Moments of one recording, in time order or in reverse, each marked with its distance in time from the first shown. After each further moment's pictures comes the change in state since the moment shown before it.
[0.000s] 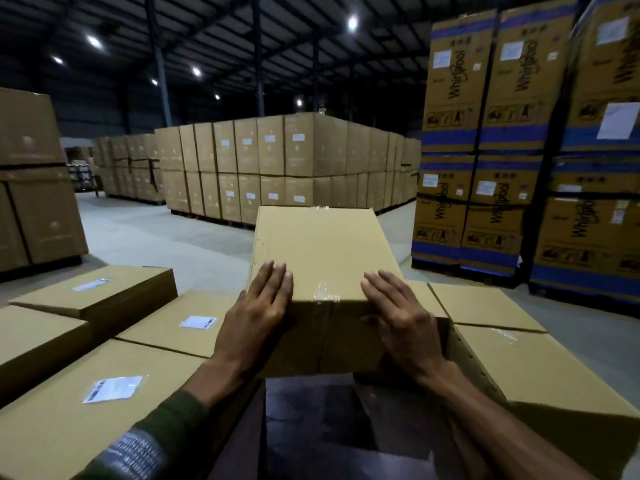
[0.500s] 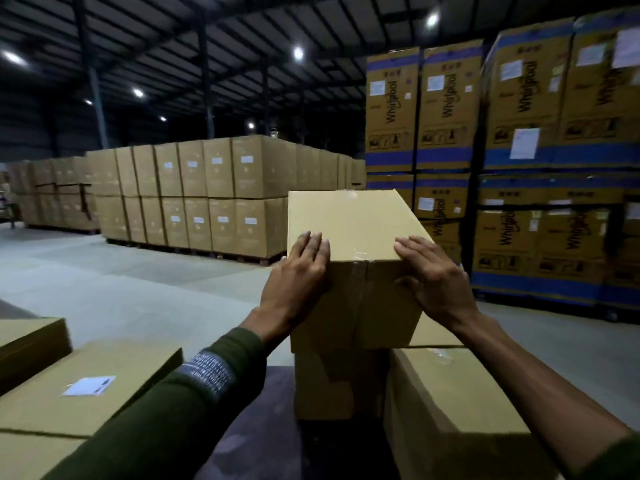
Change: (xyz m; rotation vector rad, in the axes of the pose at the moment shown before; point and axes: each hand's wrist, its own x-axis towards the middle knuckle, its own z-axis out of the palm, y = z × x) left_hand 0.197 0.137 0.055 -0.129 -0.010 0.129; right_hand 0.030 0.203 -0.098 -0.186 0.058 0.110
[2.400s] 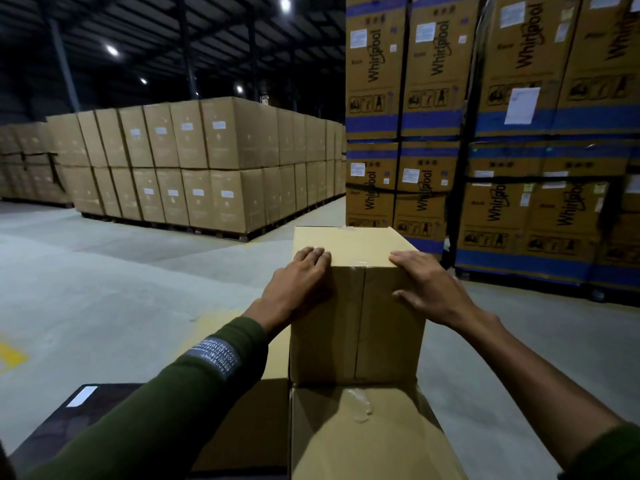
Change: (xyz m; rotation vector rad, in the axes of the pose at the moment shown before) left_hand 0.211 0.133 0.242 -0.084 -0.331 0.014; right_hand -0.011 0.335 0.089 0.091 -0.420 0.170
